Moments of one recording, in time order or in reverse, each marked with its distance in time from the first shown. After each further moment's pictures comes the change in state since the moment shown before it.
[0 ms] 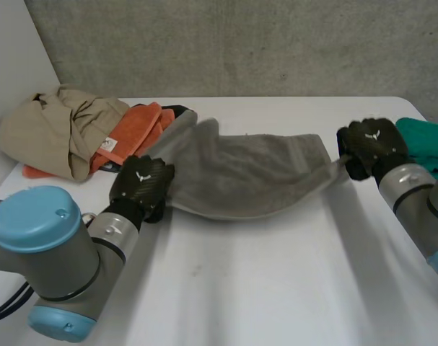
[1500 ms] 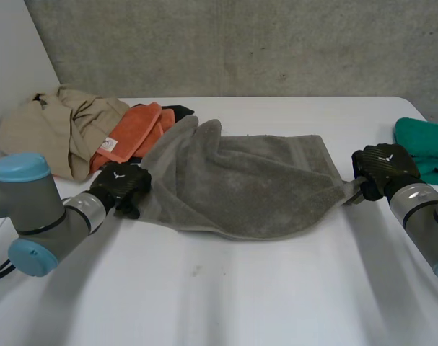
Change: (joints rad) left arm 0.335 -0.345 0.322 -0.193 0.382 0.056; right arm -0.078 0.075 0.038 -0.013 0.003 -0.007; left_hand -0.429 -0.497 -0.495 -0.496 -0.493; right_hand -0.001 0.000 0.000 0.000 0.000
